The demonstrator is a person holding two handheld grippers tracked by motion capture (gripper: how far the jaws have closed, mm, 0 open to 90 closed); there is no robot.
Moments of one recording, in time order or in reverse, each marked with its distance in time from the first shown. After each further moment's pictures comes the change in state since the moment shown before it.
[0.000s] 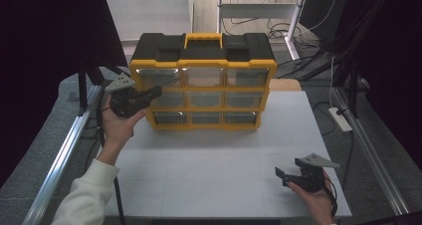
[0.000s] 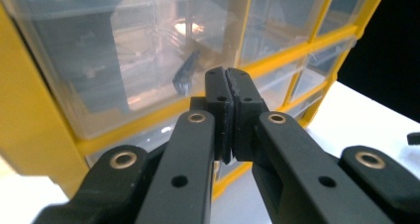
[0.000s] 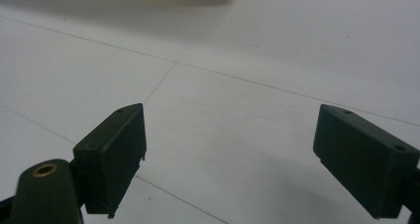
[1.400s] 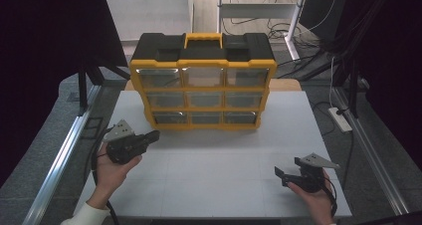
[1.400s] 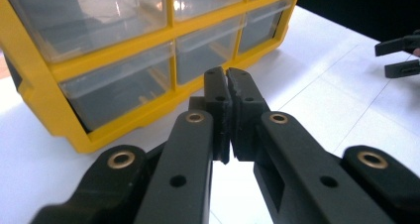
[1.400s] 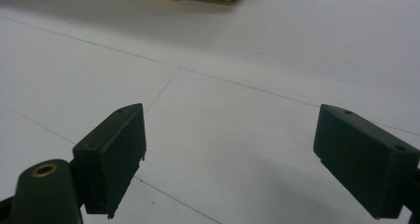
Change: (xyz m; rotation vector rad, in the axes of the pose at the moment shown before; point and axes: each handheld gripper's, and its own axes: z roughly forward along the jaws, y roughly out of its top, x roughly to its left) left arm -0.036 -0.095 -0.032 0.111 -0.052 0.020; right arm 0.002 0.001 -0.001 -0.019 0.005 -0.019
